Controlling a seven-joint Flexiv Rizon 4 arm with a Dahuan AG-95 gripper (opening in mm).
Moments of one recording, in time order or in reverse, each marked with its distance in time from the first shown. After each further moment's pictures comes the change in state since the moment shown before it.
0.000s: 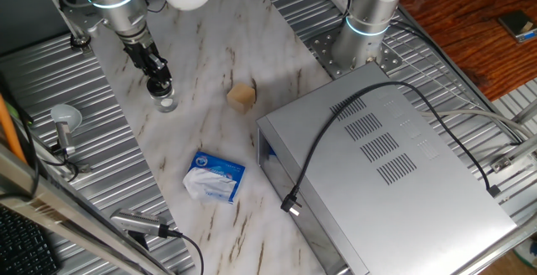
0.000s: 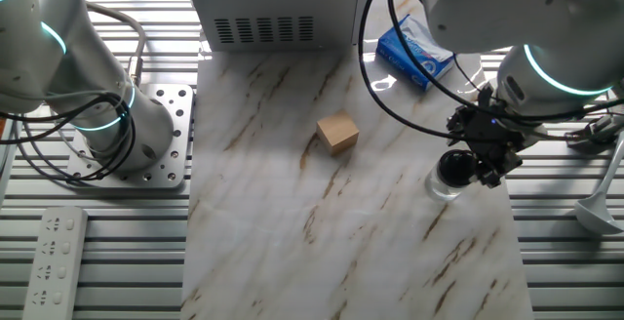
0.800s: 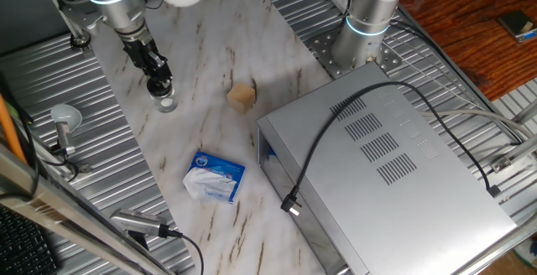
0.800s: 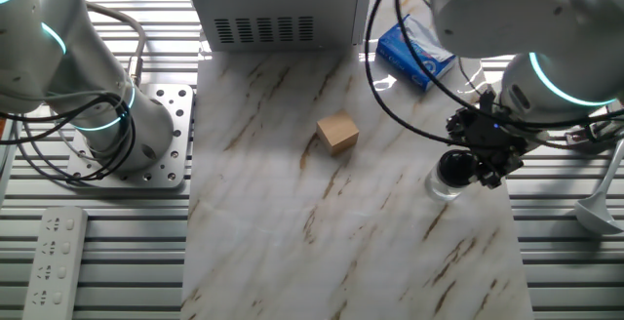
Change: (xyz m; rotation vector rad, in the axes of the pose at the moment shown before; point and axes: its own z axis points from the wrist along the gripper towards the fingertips) arm -0.001 -0.001 0.000 -0.033 0.016 -0.013
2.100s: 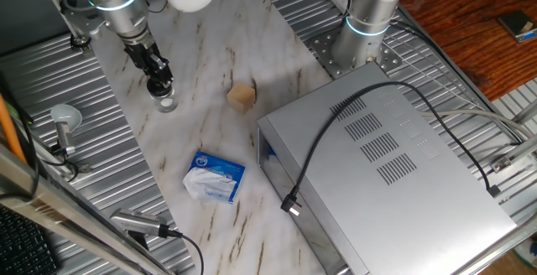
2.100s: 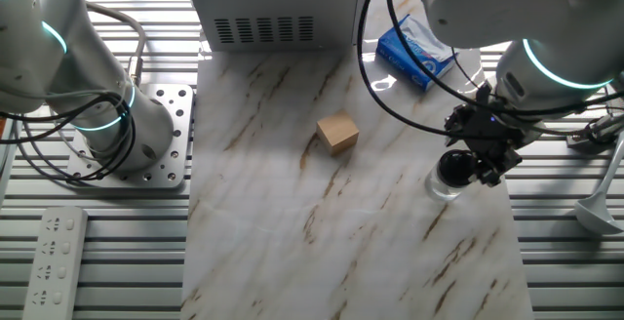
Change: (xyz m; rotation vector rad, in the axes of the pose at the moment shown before) arm 0.002 0.001 0.001 0.048 0.002 -0.009
